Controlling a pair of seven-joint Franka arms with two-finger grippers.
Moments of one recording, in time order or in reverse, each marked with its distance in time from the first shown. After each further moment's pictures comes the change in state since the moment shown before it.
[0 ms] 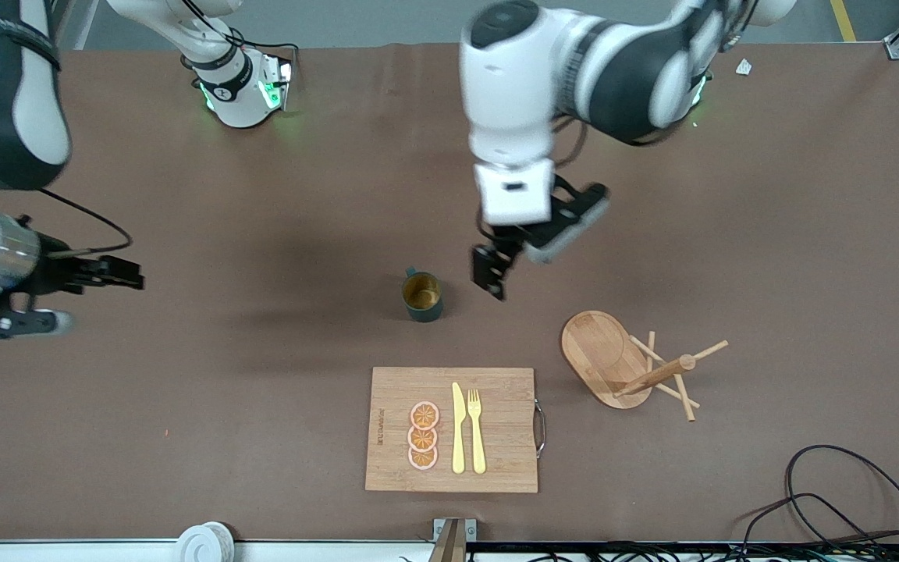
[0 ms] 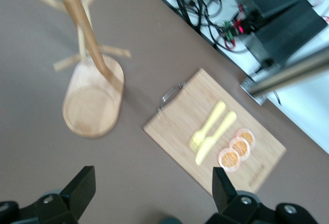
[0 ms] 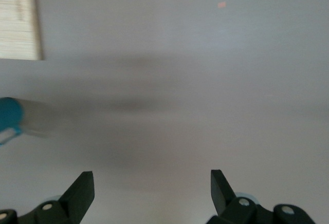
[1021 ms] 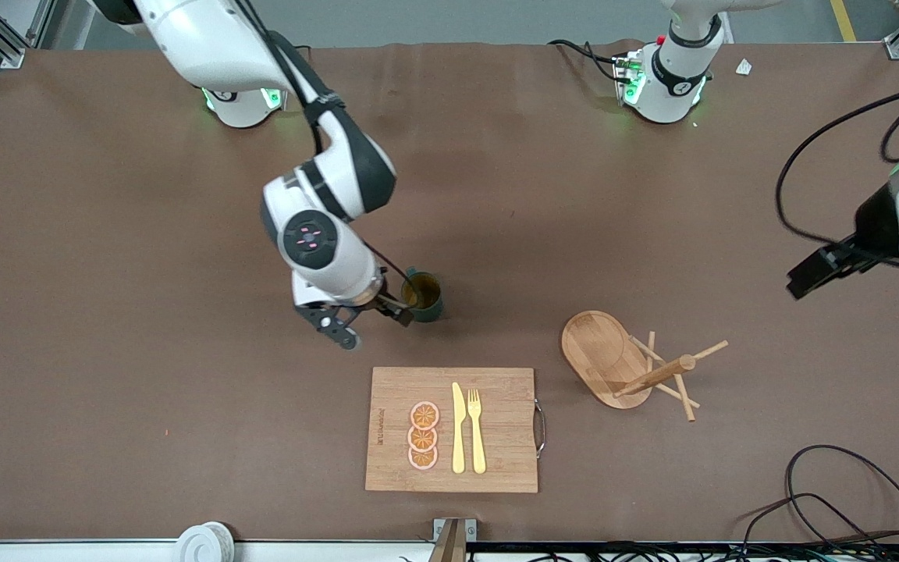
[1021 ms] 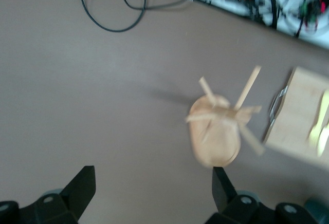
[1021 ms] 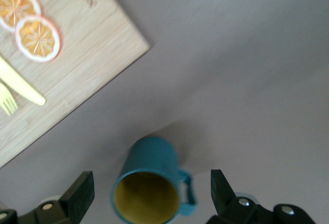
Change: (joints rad) left arm 0.515 -0.209 0.050 -0.008 -0.338 -0.299 1.114; right arm 0.521 0.314 0.006 0.008 0.049 0.450 1.163
